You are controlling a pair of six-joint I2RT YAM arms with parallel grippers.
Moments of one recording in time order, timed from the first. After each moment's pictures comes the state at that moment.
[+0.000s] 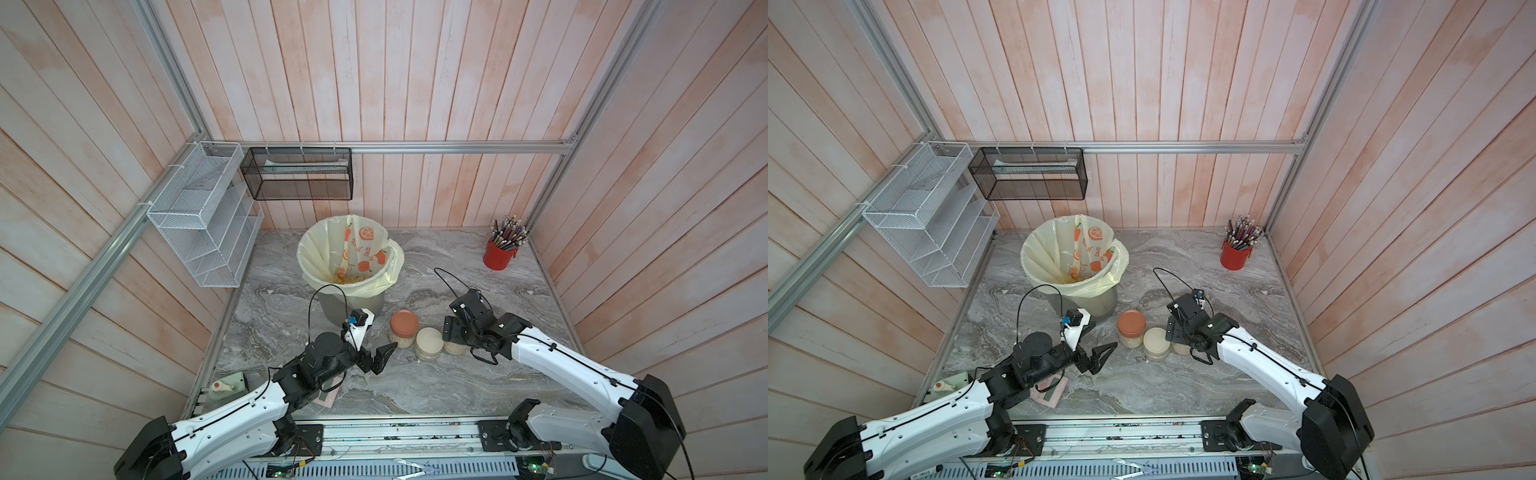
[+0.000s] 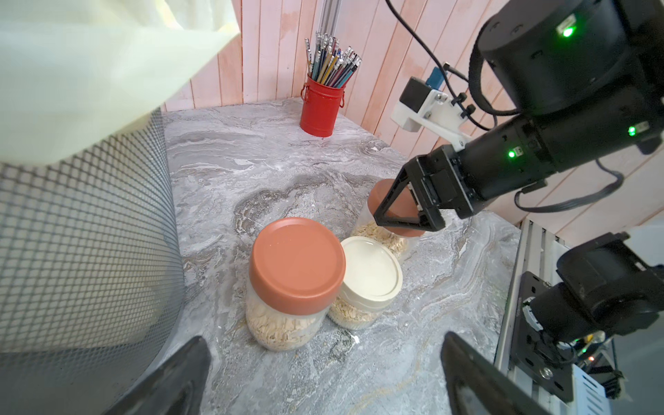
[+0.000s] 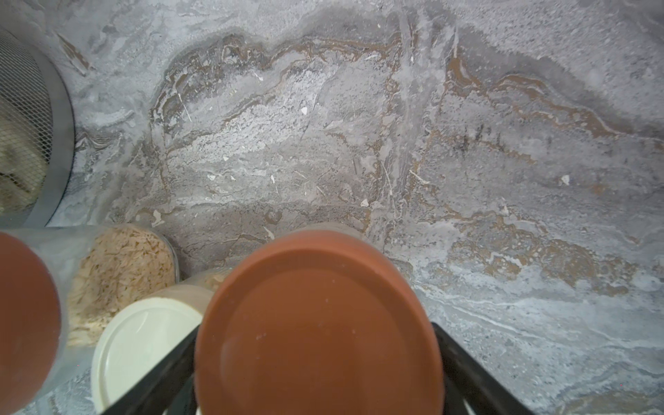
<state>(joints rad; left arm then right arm) -0.87 0.88 0.36 0.26 0.06 -0.22 0.68 1.19 0.80 -0.71 0.28 0.78</state>
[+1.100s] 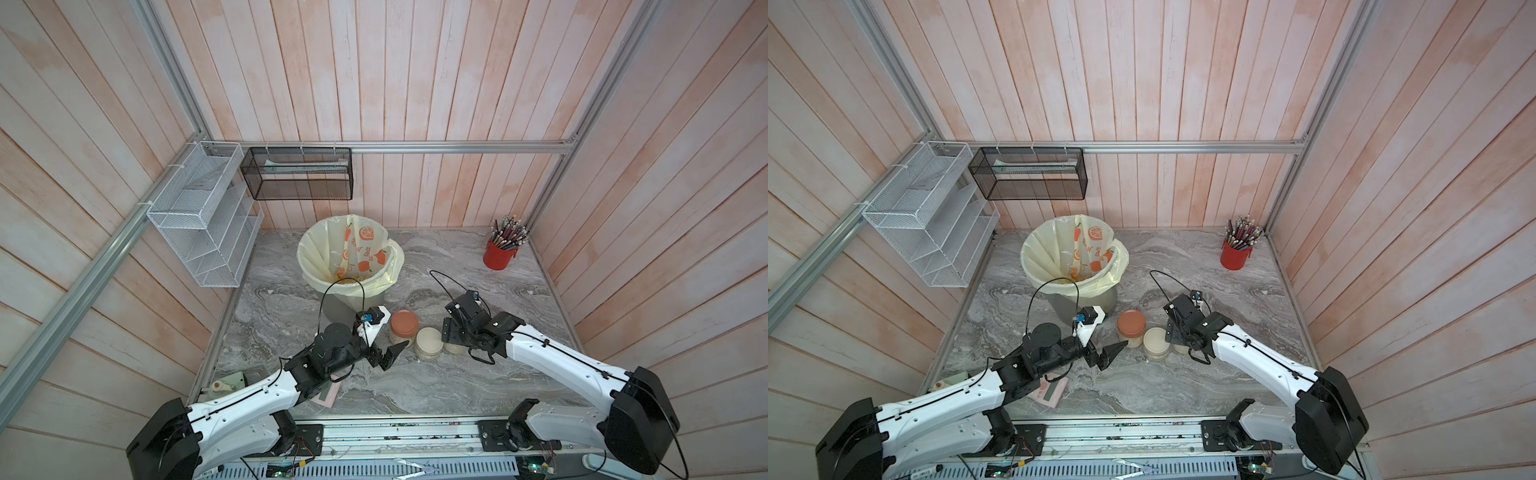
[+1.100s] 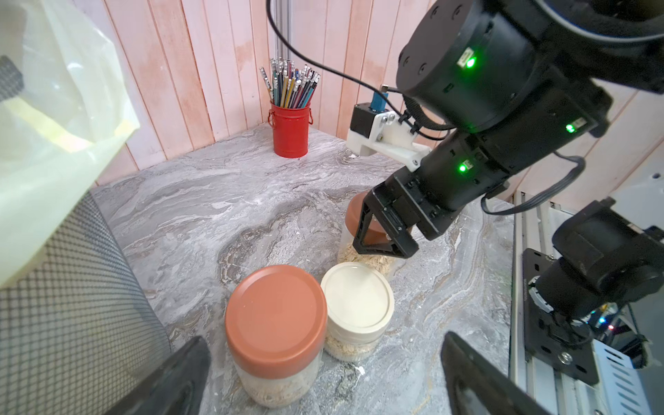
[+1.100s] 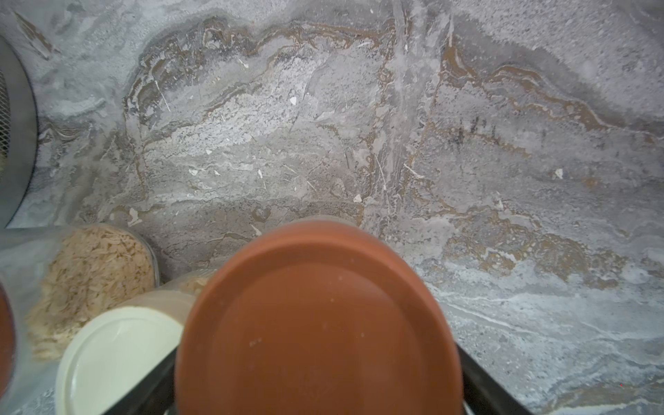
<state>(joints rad) -0.87 1.02 0.46 0.34 0.14 -0.03 0.69 1.23 0.80 -0.72 0.30 0.79</state>
